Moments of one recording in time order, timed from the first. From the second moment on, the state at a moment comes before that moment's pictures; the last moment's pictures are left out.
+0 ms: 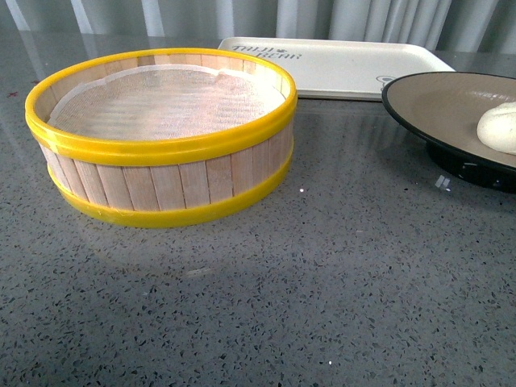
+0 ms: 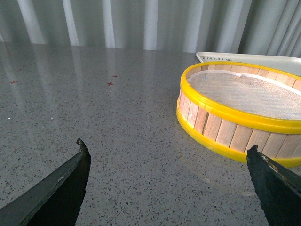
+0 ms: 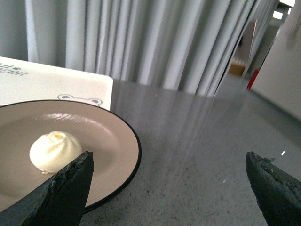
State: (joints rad) left arm 0.00 0.00 0.03 0.00 0.00 0.00; right arm -0.20 0.71 0.17 0.59 -0.03 -0.20
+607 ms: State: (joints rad) left arm 0.00 0.00 0.03 0.00 0.00 0.00; right arm -0.39 1.29 0.46 0.37 -0.49 0.83
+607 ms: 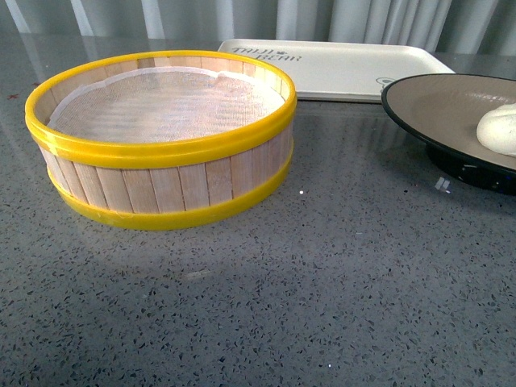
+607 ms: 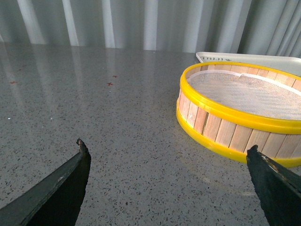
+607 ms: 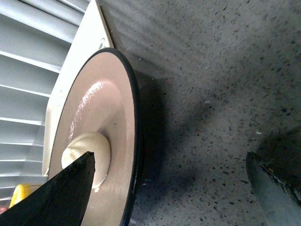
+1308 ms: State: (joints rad) left arm 0.00 0.00 0.03 0.00 0.00 0.00; right arm -0.22 1.34 0.50 0.40 -0.54 1.13
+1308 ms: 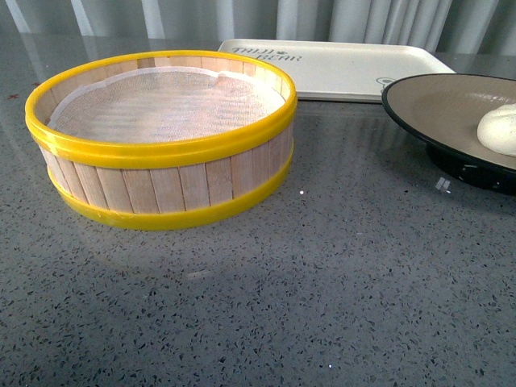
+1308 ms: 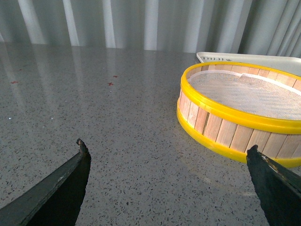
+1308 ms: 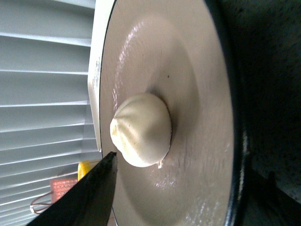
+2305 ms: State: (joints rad) left arm 0.00 0.00 0.03 0.00 0.00 0.00; right arm -0.23 1.33 0.41 0.69 -0.51 1.32
